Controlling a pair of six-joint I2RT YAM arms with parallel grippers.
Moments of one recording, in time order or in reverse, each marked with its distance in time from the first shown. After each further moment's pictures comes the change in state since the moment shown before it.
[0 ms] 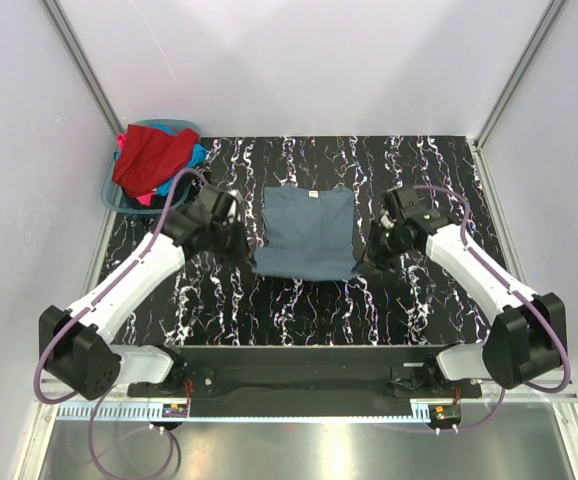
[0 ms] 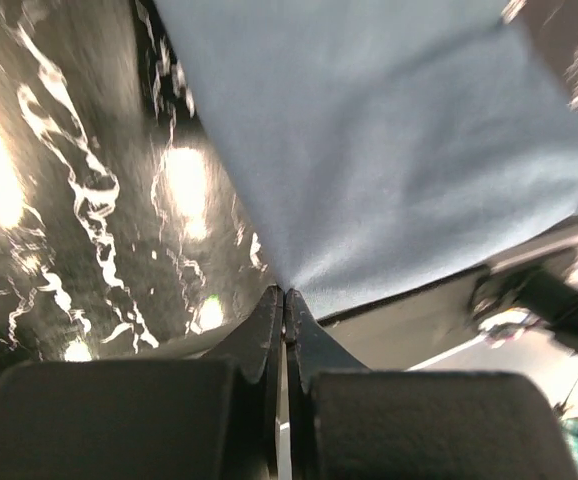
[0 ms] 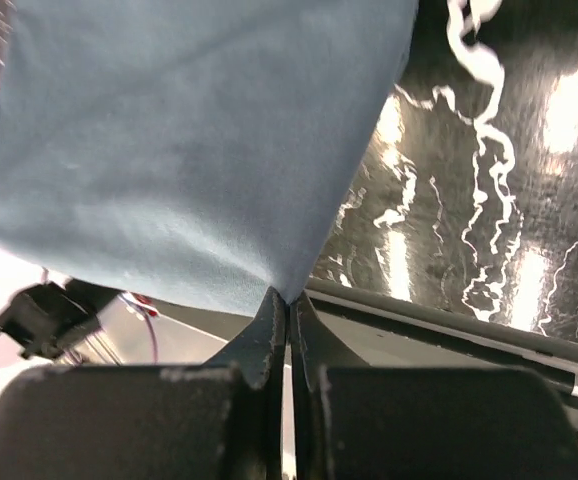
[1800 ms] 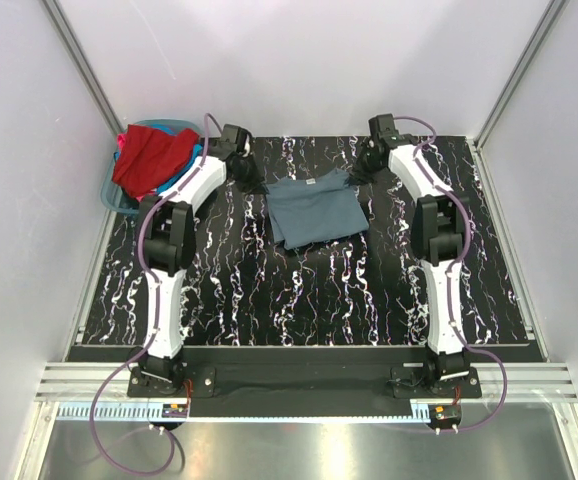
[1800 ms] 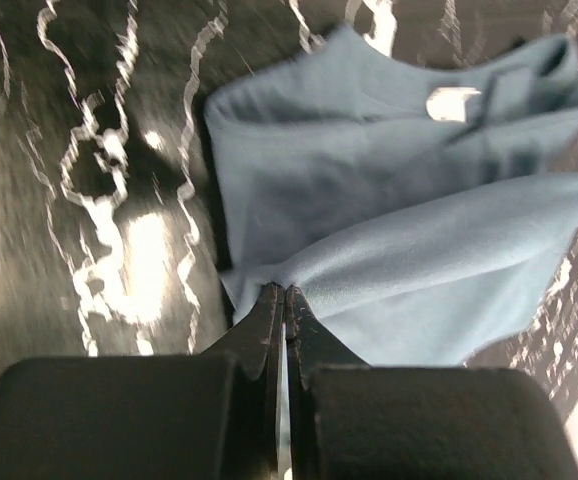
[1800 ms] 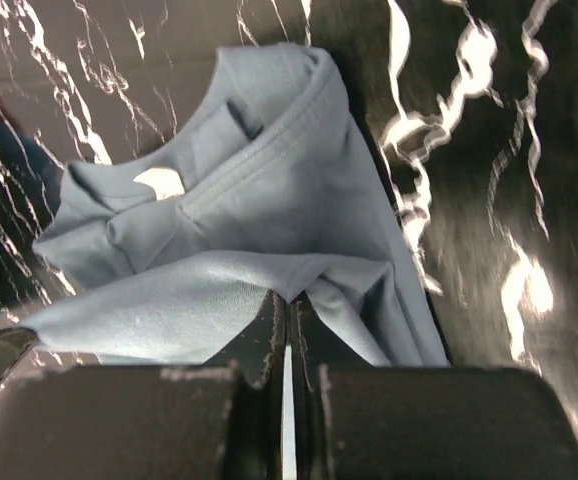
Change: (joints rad) left arm 0.251 0.955 0.830 0.206 0.031 0.020; right arm -0.177 1.025 1.099 0.094 0.169 -0.053
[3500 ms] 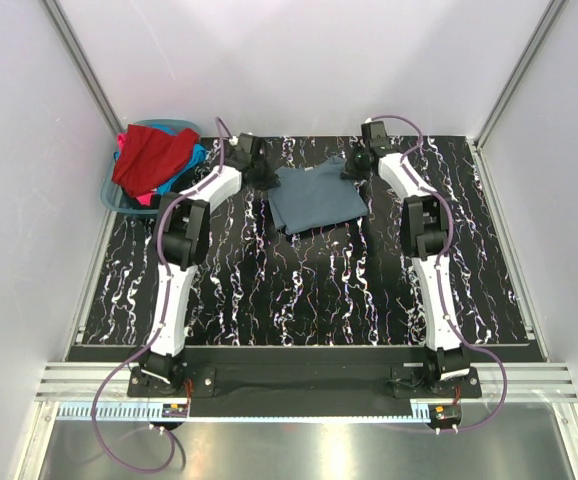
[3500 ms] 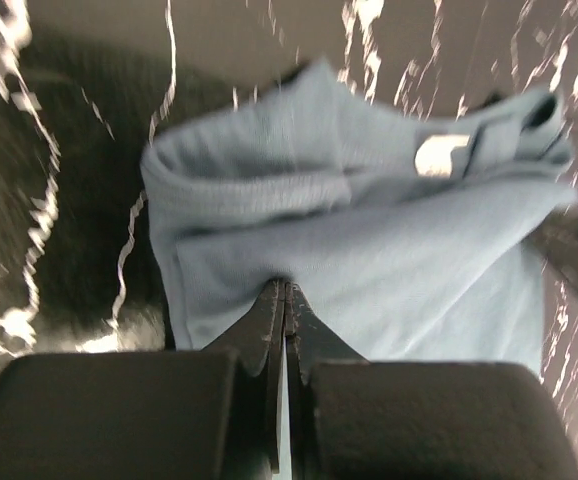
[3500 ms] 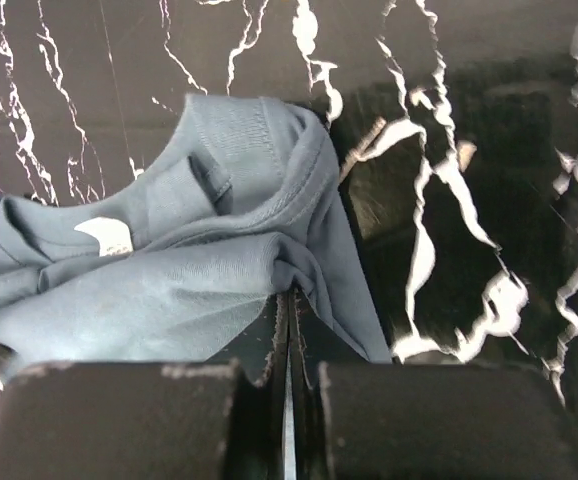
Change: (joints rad) left arm -0.043 0.161 0.020 0.317 -0.112 -0.148; right arm 0.011 0.251 0.203 0.212 0.040 -0.124
